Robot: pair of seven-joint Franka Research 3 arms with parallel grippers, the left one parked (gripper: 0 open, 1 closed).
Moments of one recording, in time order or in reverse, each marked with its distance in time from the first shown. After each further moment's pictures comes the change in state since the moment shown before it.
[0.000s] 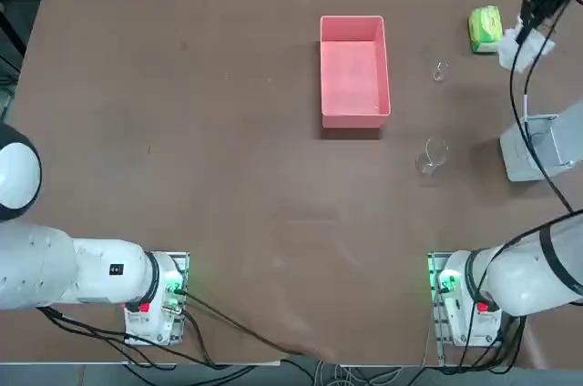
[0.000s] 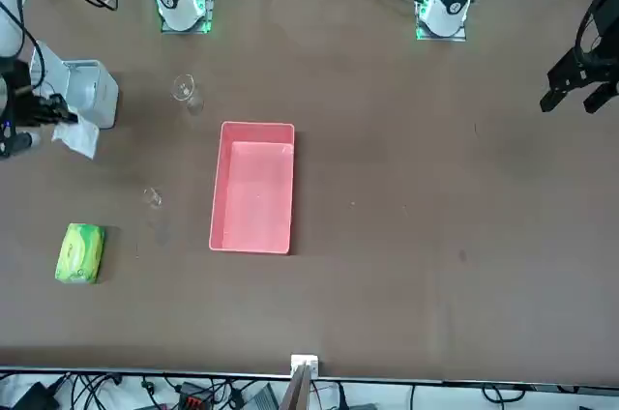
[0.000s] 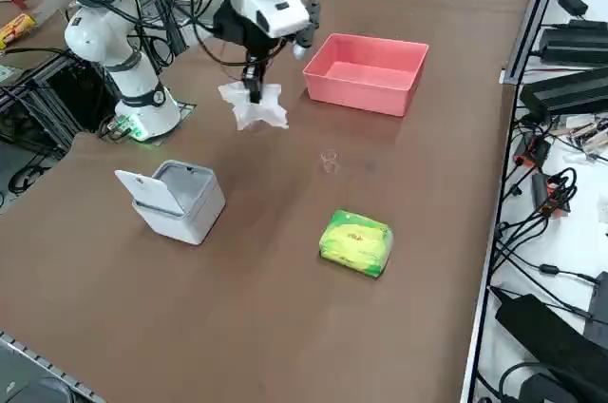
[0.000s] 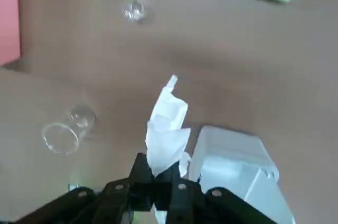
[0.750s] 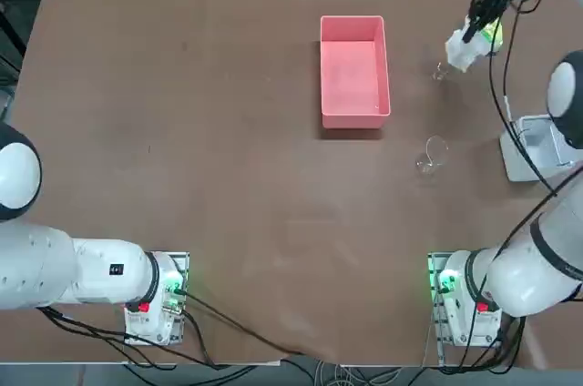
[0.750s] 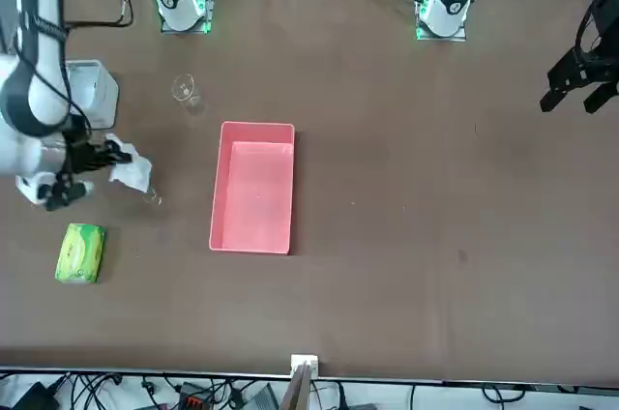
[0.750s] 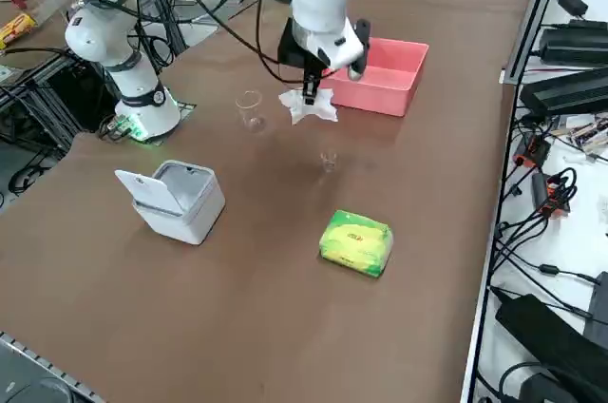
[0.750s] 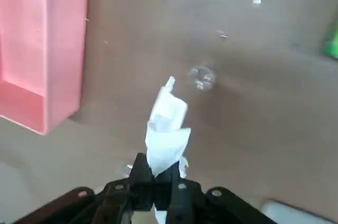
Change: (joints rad) arm 0.018 0.227 0.050 0.125 0.291 0.063 -0.015
